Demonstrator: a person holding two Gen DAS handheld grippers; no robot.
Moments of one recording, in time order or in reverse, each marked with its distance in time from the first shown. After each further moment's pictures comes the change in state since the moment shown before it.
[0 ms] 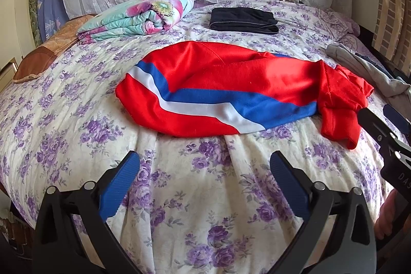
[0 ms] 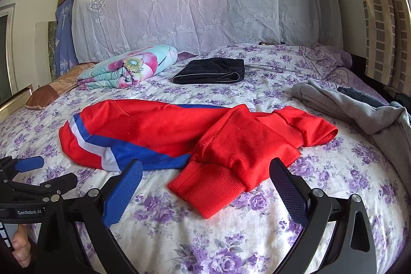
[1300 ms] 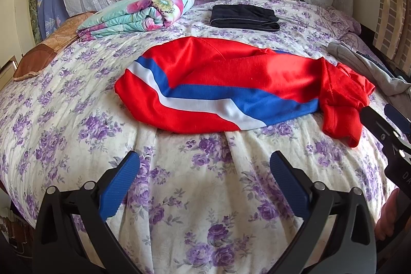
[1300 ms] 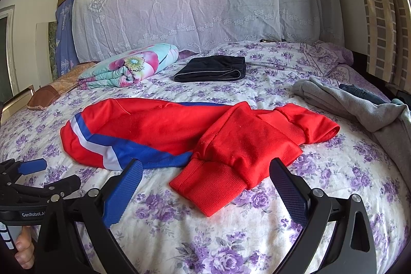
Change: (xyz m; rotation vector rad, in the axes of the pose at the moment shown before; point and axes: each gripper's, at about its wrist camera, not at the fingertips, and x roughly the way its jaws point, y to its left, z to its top) left arm 0.001 0.001 -0.005 -0.002 0.008 -0.005; right arm -0.002 0.002 0.000 0.007 0.010 0.010
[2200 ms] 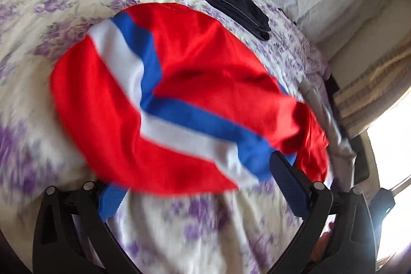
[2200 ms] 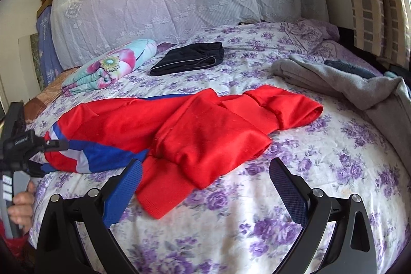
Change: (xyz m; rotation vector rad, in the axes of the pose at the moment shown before) left arm 0.103 0.081 0.051 -0.381 0.231 -0.520; right arm 0.022 -0.061 0.000 0.135 0.082 -0.020
